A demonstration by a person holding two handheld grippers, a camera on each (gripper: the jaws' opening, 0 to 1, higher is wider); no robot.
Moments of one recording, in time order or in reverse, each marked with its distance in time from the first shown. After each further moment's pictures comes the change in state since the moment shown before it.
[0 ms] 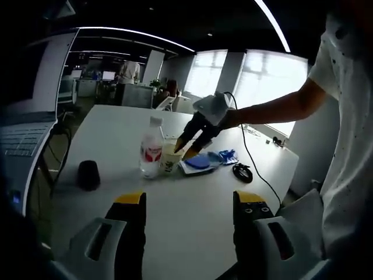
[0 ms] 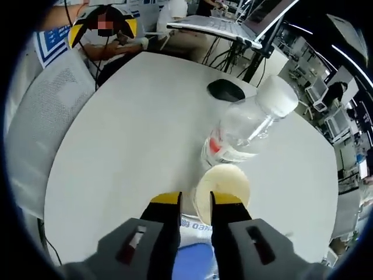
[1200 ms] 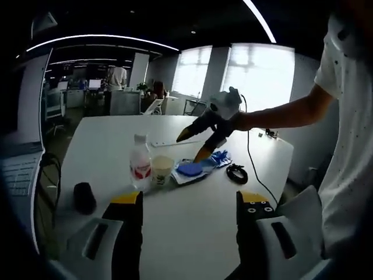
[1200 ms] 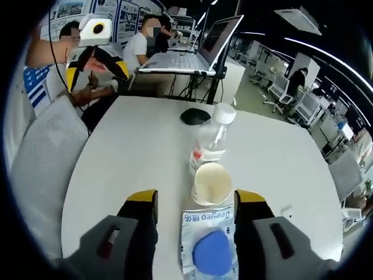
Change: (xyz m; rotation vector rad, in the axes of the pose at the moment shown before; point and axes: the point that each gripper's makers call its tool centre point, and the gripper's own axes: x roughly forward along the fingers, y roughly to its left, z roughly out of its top) left arm 0.016 -0.022 0.036 0.115 0.022 -0.064; right arm -0.081 0.011 0.000 0.285 -0.244 -0.204
